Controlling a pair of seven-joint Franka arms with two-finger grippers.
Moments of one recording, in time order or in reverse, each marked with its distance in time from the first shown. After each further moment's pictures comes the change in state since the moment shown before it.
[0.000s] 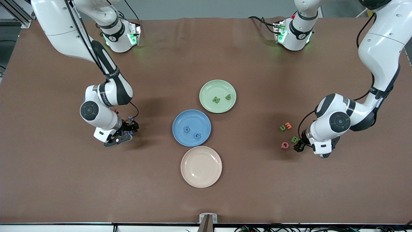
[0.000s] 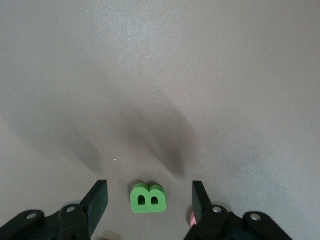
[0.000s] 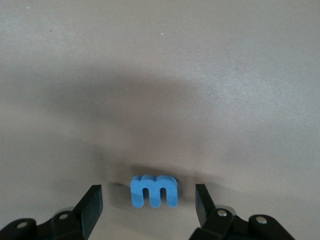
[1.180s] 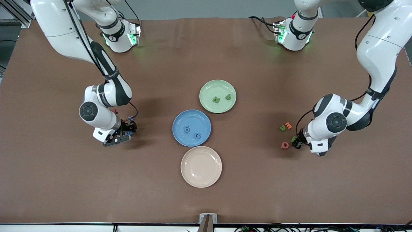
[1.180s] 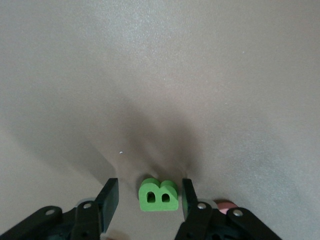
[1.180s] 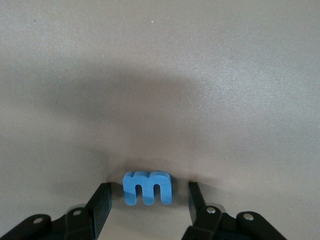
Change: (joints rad) left arm 0.000 0.018 0.003 -0.020 0.000 0.000 -0.001; right arm -0.003 0.006 -0.001 -0.005 0.000 0.000 0.015
